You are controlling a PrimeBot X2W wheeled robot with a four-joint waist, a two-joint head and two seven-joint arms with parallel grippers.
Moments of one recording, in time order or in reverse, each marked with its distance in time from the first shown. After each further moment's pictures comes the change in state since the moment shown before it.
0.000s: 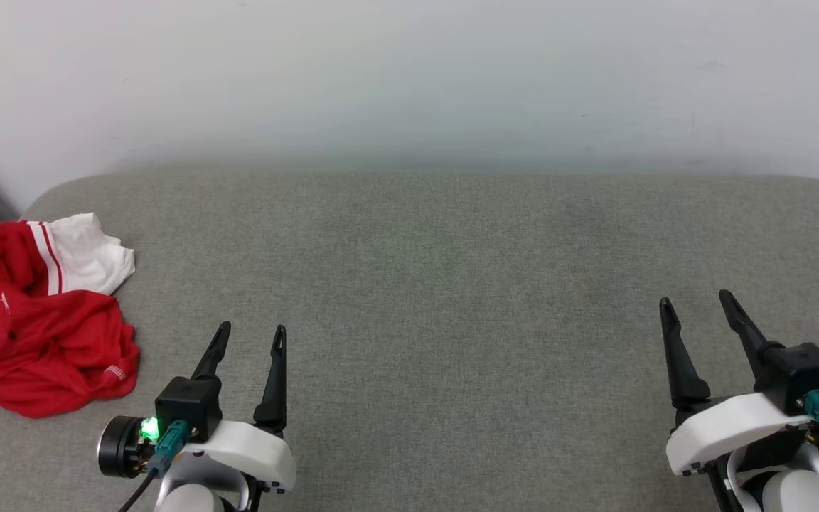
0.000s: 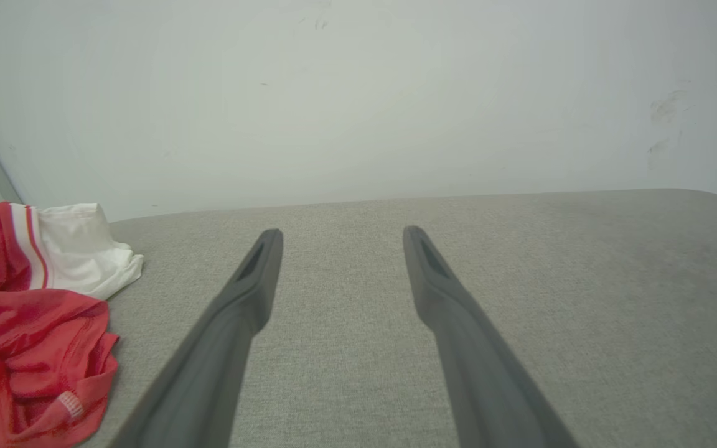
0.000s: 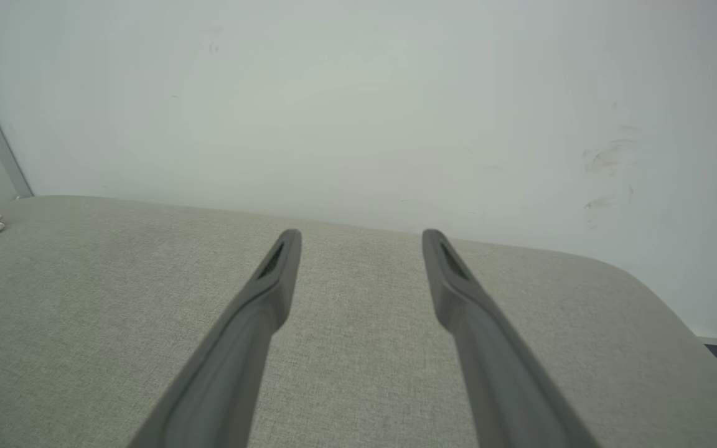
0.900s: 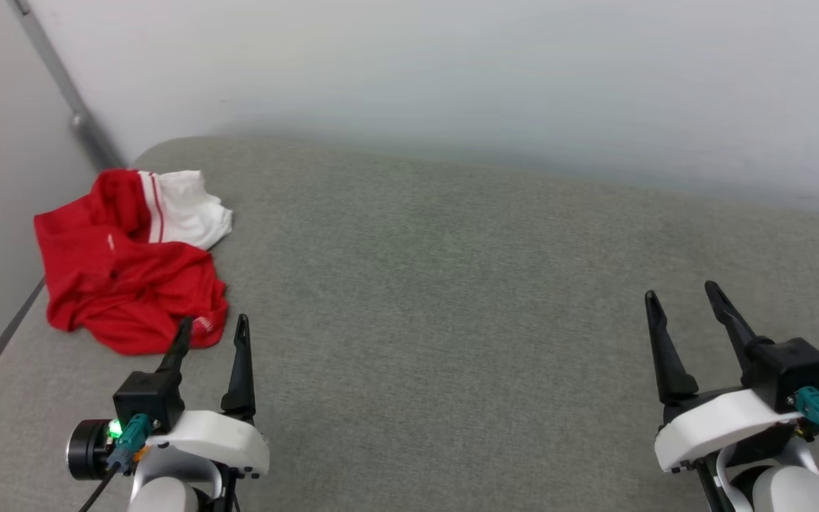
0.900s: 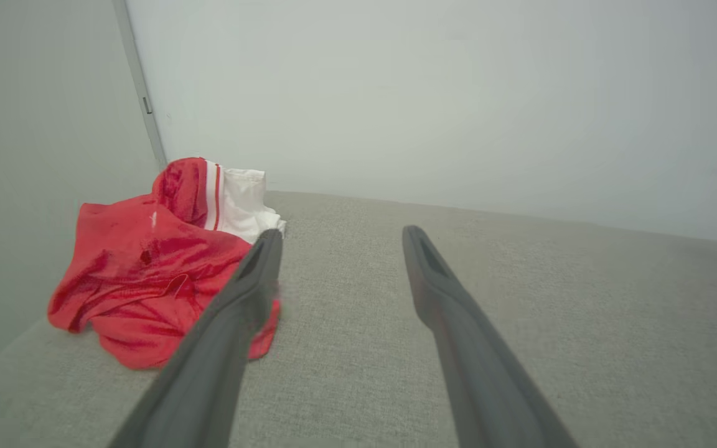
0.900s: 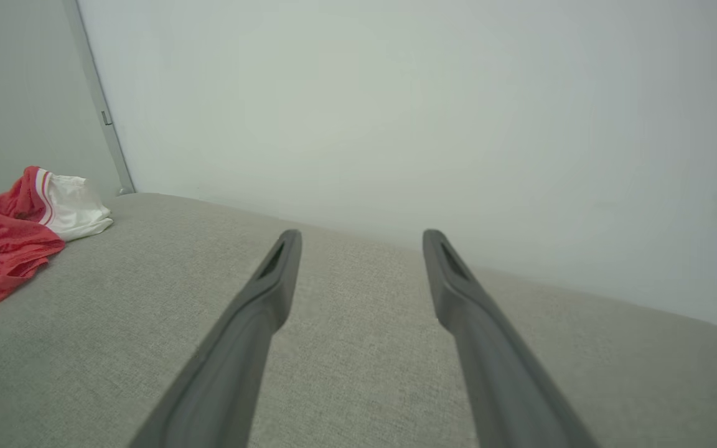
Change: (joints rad) left arm -0.016 -0.005 0.075 0.011 -0.038 0.009 -0.001; right arm -0.004 0.001 0.029 -0.023 0.009 0.000 -0.001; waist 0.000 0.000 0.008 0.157
